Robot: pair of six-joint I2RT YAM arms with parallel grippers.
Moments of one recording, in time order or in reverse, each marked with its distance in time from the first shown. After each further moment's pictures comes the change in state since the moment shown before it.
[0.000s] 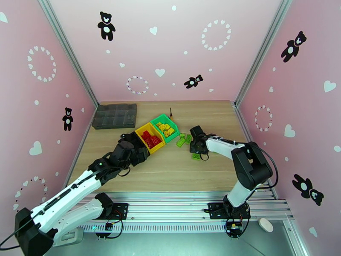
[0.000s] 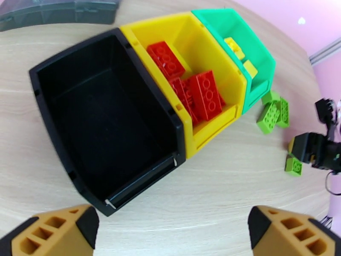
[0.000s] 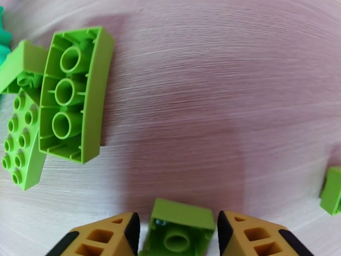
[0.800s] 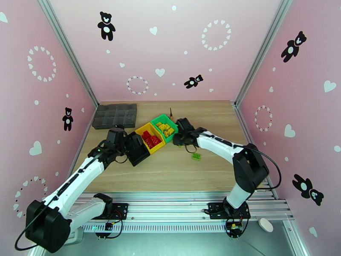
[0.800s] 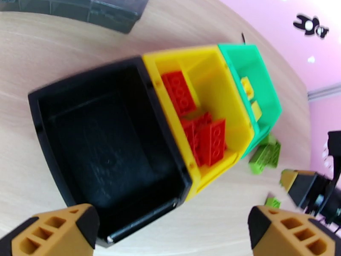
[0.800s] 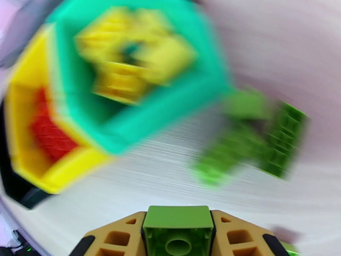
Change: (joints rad) left arm 0.389 0.195 0.111 0.130 0.327 0.024; right arm 0.260 0.036 0.335 -0.018 -0.172 -0.023
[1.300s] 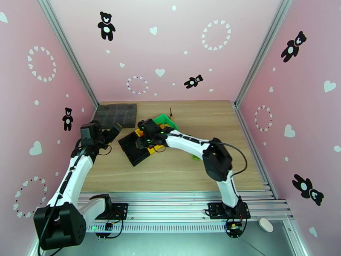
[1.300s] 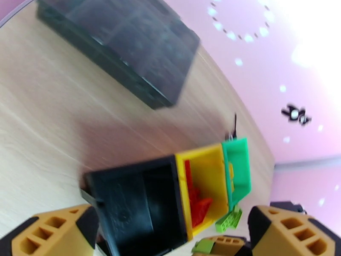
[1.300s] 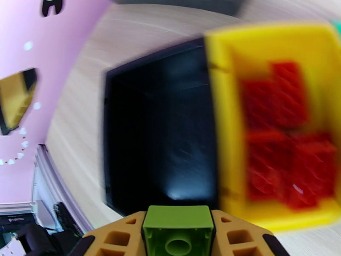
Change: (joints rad) left arm 0.478 0.002 -0.064 0.155 0.296 -0.074; right arm 0.256 0.394 0.522 0.001 -0.175 0.019
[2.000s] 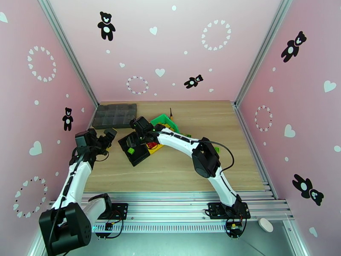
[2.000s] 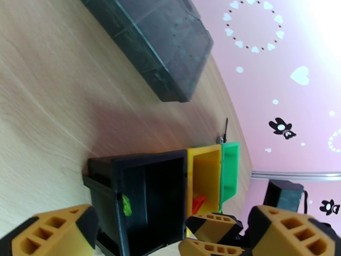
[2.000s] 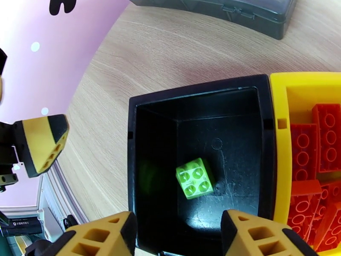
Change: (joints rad) left arm 0.035 -0.061 -0.096 0.050 0.121 -0.057; right arm 0.004 0.088 0.141 -0.068 0.004 -0.022
